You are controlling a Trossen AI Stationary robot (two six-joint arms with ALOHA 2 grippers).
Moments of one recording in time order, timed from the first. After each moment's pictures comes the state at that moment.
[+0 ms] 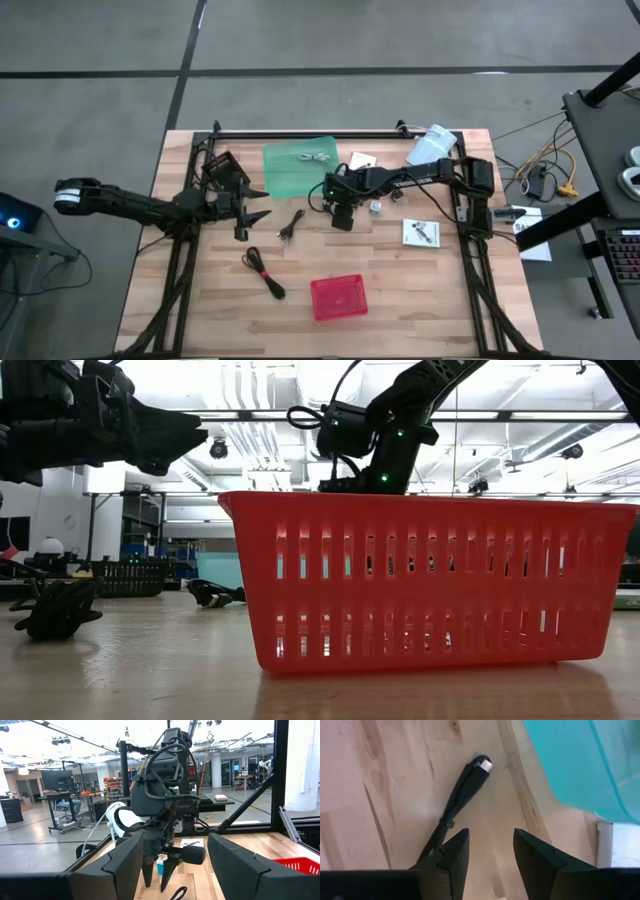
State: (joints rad) left arm 0.05 0.84 0.02 1.04 -0.06 0.09; right arm -0.15 1.95 1.32 -0.60 0.10 0.11
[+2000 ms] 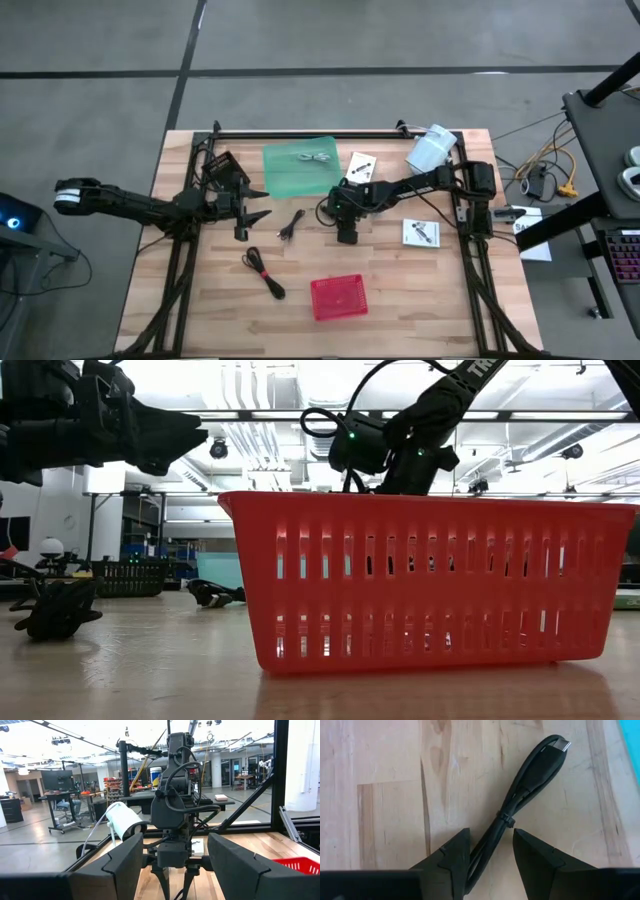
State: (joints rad) left arm 0.05 0.84 0.02 1.04 -0.06 0.09; right arm -0.10 1.95 1.14 -0.33 0.00 0.01
